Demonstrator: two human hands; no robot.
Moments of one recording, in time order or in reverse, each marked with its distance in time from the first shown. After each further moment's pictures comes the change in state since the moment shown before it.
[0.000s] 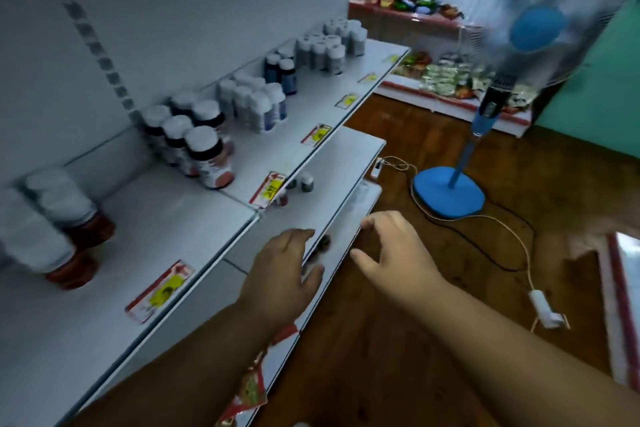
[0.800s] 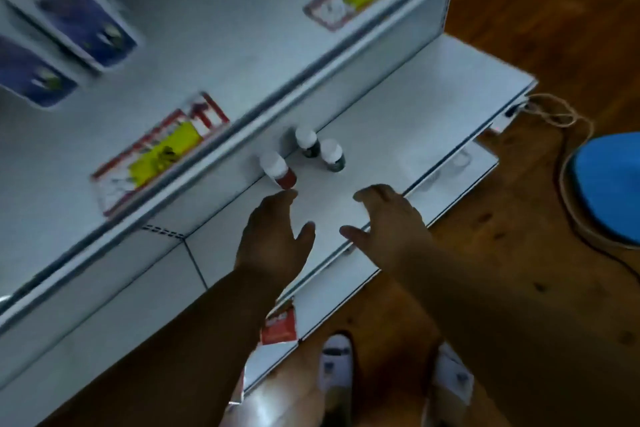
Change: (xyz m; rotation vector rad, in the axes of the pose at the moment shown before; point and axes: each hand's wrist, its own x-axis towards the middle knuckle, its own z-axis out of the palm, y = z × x) left_hand 0.345 -0.108 0.250 0.054 0.048 -0.678; right_hand 0.392 0.273 0.208 0.050 -0.498 -0.197
